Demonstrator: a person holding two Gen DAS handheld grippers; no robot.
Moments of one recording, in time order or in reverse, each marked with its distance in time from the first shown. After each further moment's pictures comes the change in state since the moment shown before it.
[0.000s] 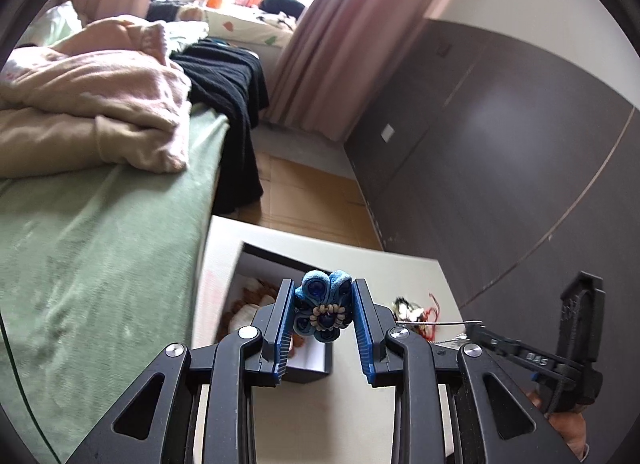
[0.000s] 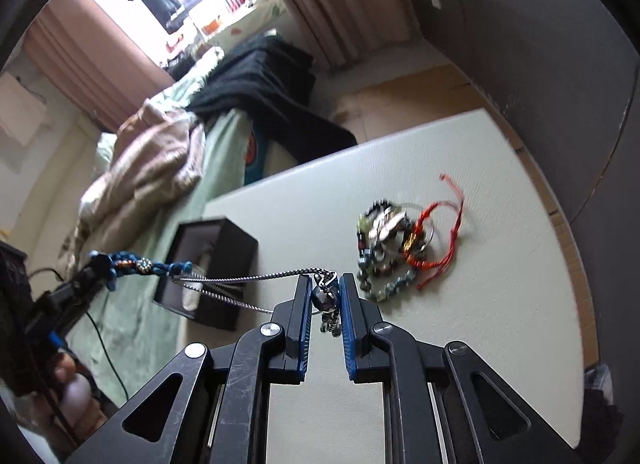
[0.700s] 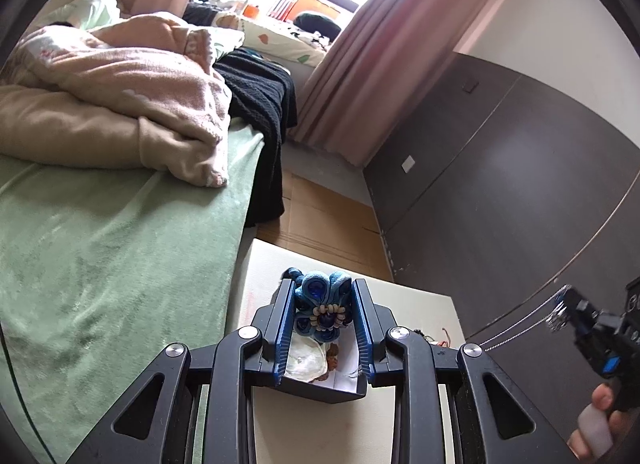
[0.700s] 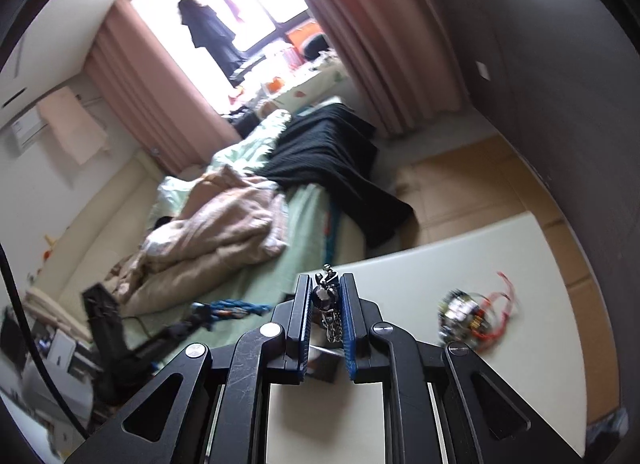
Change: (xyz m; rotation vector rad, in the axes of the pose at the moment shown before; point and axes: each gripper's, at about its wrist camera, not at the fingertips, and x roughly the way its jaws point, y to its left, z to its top) left arm -0.019 0.044 0.015 -0.110 -0.066 0.021; right arm -0.075 0.085 0.032 -0.095 -0.224 0.188
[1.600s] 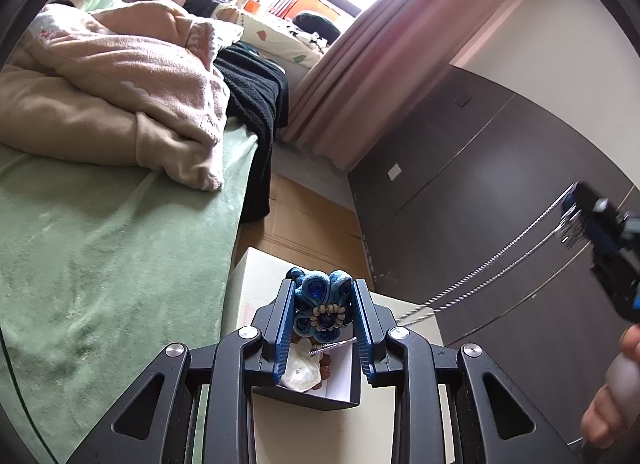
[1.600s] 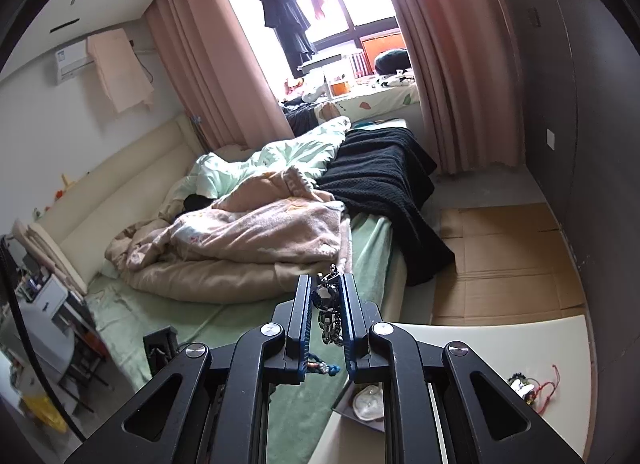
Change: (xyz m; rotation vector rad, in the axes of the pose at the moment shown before) left arm -0.004 0.022 0.018 -0.058 0.005 -0.082; right arm 0.043 0.146 0.047 -0.250 -0.004 0.029
